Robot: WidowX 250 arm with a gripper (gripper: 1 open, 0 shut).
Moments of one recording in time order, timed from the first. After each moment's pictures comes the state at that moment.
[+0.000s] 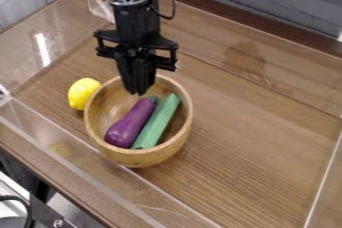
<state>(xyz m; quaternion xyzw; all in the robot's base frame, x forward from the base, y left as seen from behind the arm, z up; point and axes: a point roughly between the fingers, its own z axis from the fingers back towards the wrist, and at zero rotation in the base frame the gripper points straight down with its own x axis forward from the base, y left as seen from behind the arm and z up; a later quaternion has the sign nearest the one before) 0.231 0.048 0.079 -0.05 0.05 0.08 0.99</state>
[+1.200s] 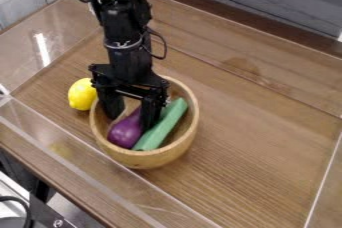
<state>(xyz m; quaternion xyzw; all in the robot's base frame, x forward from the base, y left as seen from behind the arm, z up) 0.221 0.050 0.036 -0.04 0.03 0.08 1.00</state>
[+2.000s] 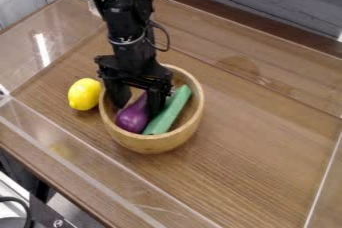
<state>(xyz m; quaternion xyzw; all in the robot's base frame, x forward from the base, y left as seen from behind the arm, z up) 0.235 0.051 0.027 -0.04 -0.01 0.08 1.00</state>
